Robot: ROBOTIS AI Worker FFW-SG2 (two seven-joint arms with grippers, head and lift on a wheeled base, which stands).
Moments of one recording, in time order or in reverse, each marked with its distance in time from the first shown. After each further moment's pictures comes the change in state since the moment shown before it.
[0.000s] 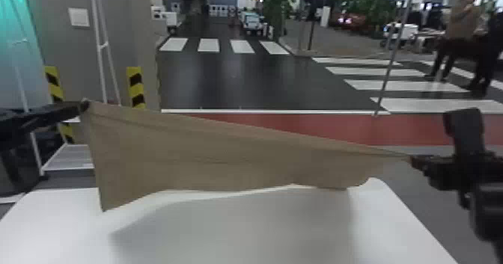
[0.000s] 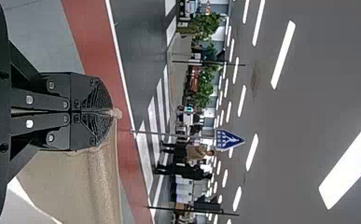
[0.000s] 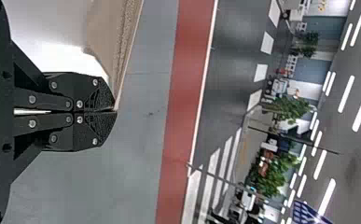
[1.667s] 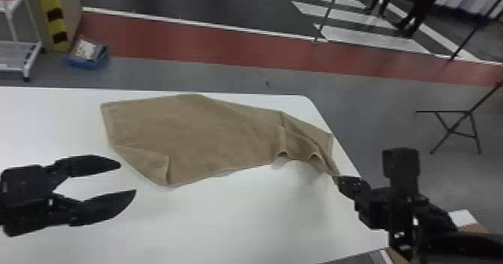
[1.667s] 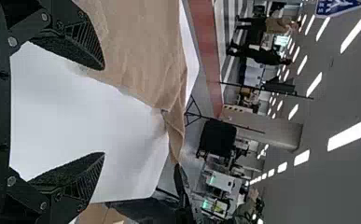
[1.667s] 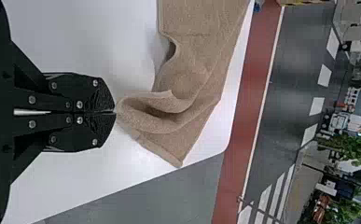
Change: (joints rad) left arm 0.701 -0.139 -0.256 -0.662 -0.089 0.117 -0.143; right arm 0.765 0.113 -0.108 -0.551 -0.092 -0.022 0.074
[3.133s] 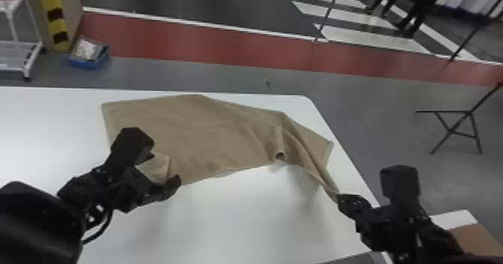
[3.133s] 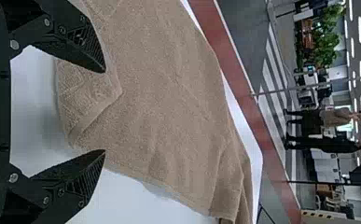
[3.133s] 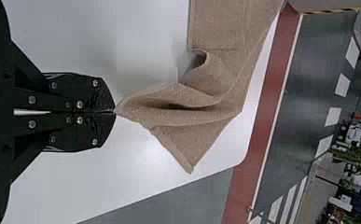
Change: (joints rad) left arm -0.170 -0.143 -0.411 0.206 -0.346 0.053 0.694; right arm 0.109 0.027 0.012 -0.058 0.050 -0.009 0.033
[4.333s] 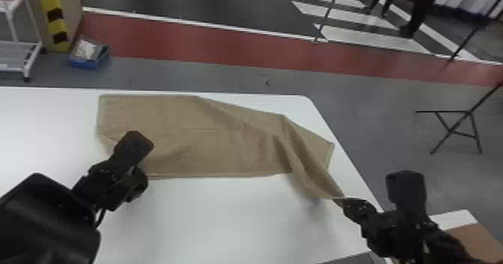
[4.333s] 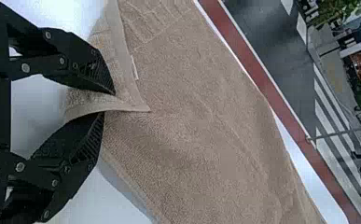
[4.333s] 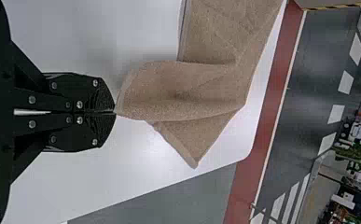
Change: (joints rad) left arm -0.060 -0.027 -0.041 0.094 -0.163 0.167 0.150; right arm 0.027 0.000 -0.030 0.004 -0.018 -0.025 0.000
